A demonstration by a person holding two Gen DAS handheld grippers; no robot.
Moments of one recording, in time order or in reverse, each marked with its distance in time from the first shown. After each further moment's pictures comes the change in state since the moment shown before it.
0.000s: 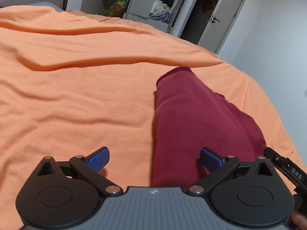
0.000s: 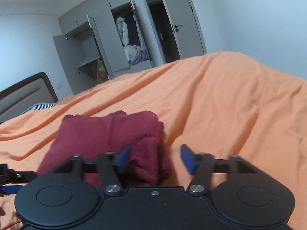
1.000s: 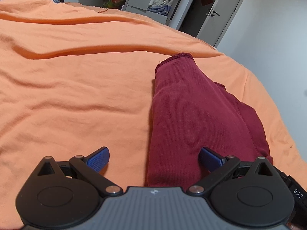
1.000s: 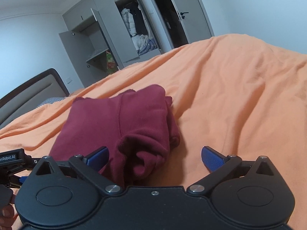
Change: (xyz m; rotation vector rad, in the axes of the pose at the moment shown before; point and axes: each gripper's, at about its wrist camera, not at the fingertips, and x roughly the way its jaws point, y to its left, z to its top) left arm 0.012 0.001 -0.006 -0.021 0.055 -0.017; right arm -0.004 -0.013 -0.019 0.047 0.073 0.083
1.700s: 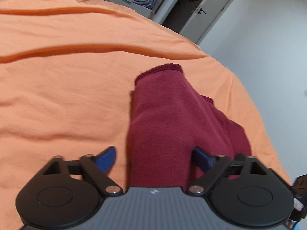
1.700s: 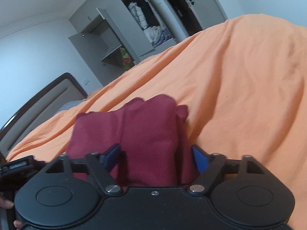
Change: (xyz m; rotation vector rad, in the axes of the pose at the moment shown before) left arm 0.047 0.005 0.045 -0.033 0.054 -0.188; right arm 0.062 -0.021 0.040 0.107 0.084 0.174
